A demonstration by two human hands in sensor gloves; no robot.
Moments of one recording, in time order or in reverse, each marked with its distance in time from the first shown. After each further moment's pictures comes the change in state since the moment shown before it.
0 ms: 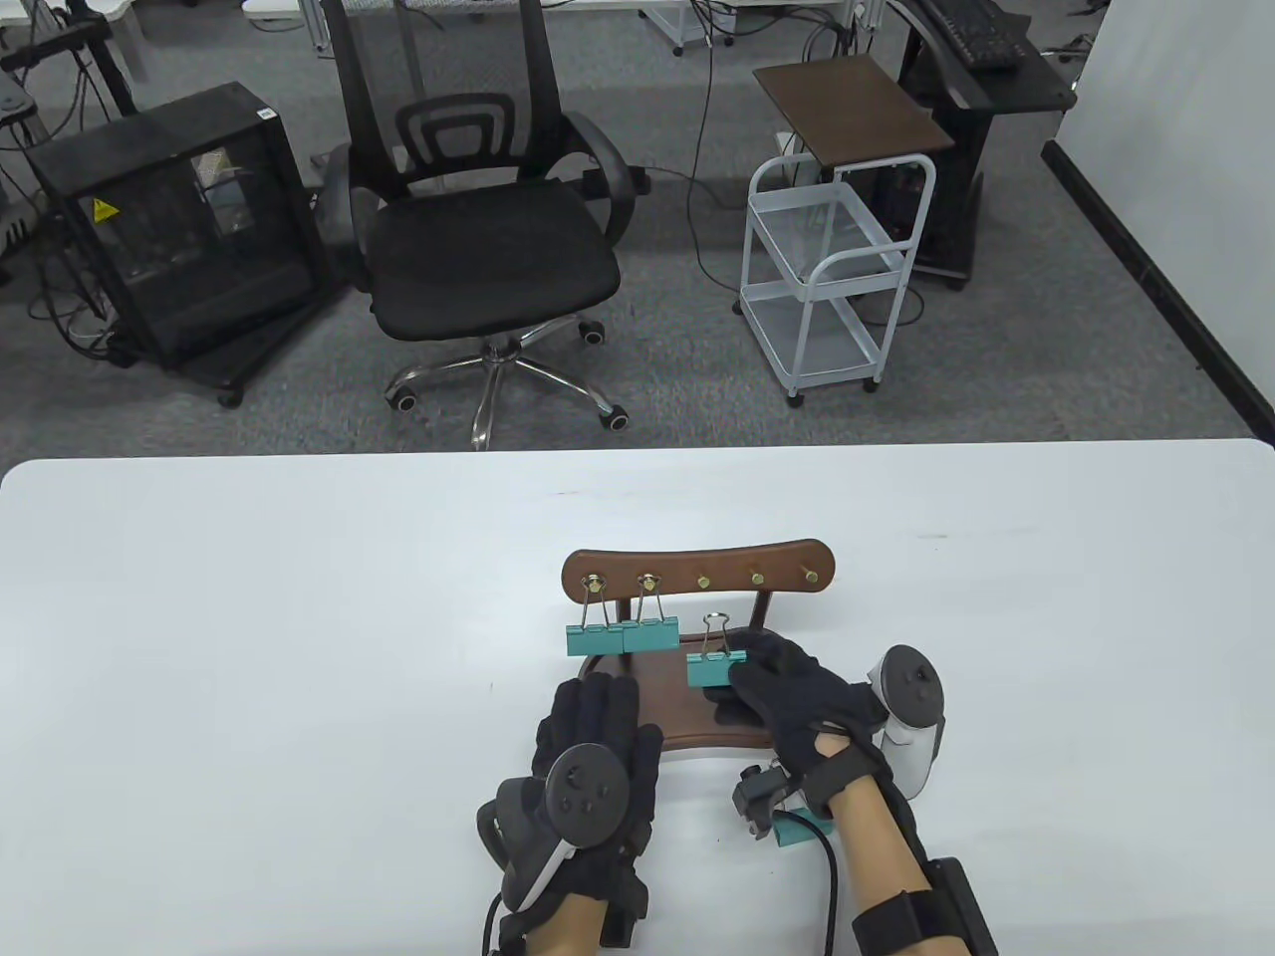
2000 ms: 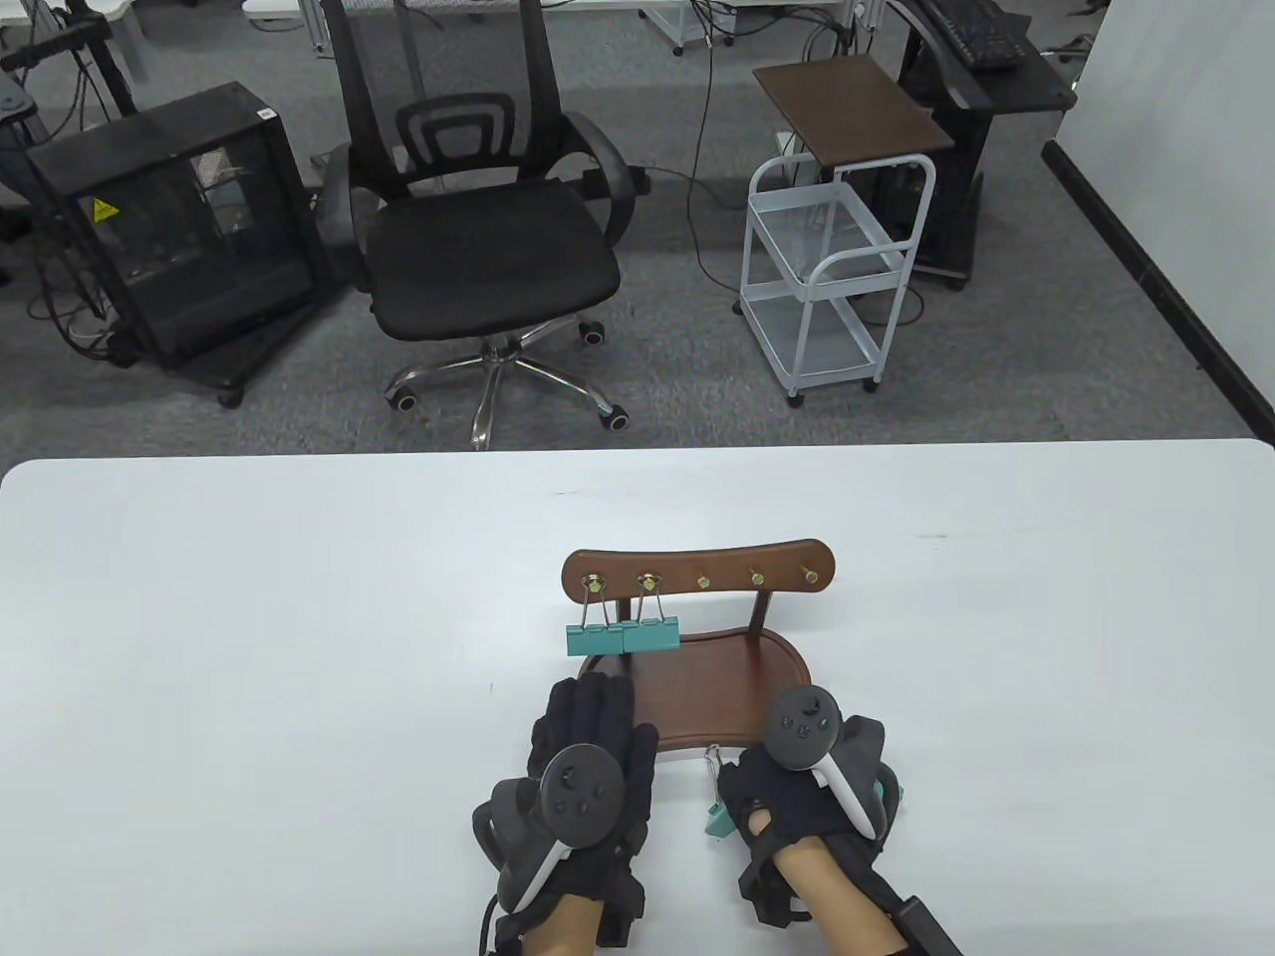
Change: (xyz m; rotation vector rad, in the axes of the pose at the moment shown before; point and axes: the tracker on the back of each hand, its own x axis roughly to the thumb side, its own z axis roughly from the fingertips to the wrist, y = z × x) left_hand -0.001 0.003 0.001 0.009 0.008 0.011; right_hand -0.011 0.036 0.034 -0.088 0.297 1.101
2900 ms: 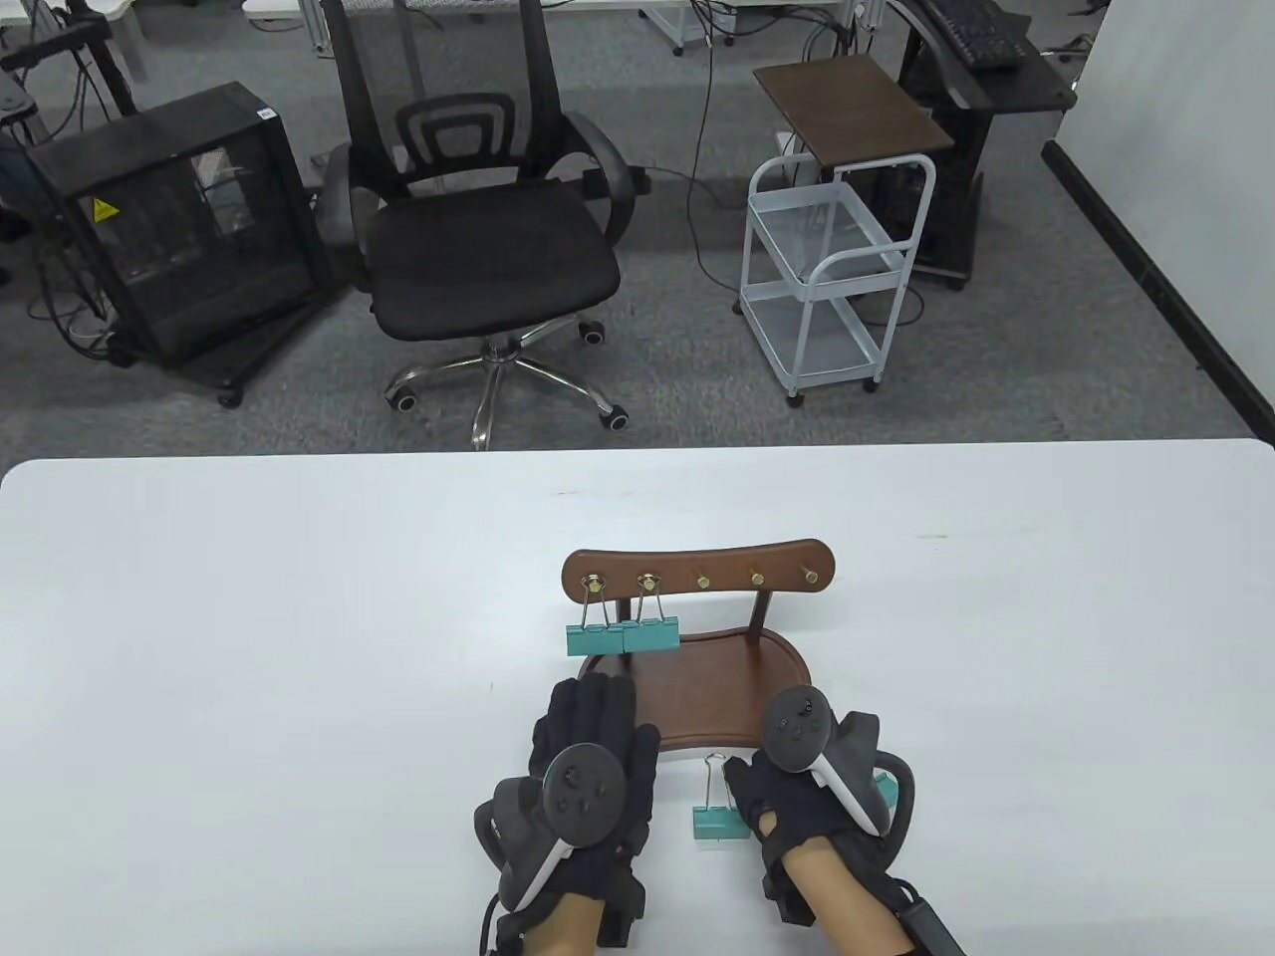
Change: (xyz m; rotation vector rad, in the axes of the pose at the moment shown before) left_hand 0.001 -0.001 -0.001 -0.009 -0.004 -0.009; right_hand -0.003 -0.009 0.001 -0.040 -0.004 0.144
